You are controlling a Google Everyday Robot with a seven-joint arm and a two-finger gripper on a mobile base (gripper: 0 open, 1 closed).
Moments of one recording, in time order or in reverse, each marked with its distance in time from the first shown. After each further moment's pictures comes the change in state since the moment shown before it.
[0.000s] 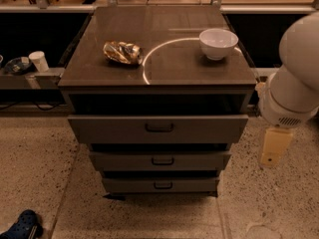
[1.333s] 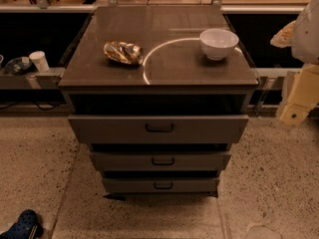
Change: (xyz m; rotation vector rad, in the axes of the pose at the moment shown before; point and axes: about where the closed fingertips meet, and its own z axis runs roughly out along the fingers) arm -0.022 -0.024 -0.130 -0.073 -0.198 0.087
